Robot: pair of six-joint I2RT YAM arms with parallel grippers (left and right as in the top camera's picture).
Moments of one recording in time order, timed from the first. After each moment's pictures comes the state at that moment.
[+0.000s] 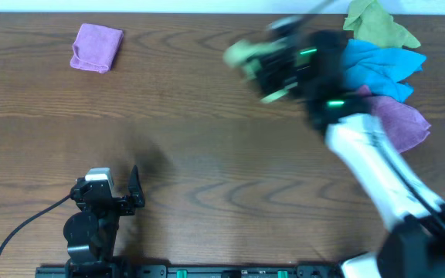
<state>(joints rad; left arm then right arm) 0.09 0.01 0.12 -0.42 0.10 -0.07 0.41 1.67 1.24 -0.12 -0.58 0.29</state>
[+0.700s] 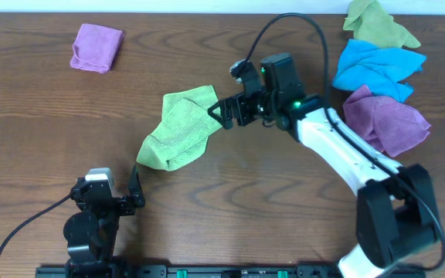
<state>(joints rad) 0.09 0.01 0.12 -0.42 0.10 -0.07 0.43 1.81 1.23 -0.25 -0.54 0.15</state>
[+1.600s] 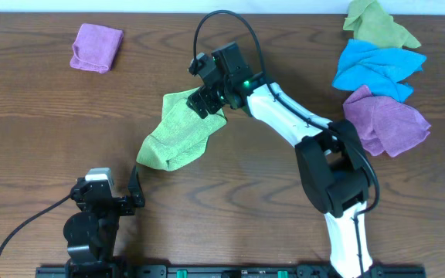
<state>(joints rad) 0.09 0.01 0.12 -0.42 0.10 -0.07 0.54 2.22 1.66 -0.36 -0.33 -0.12</state>
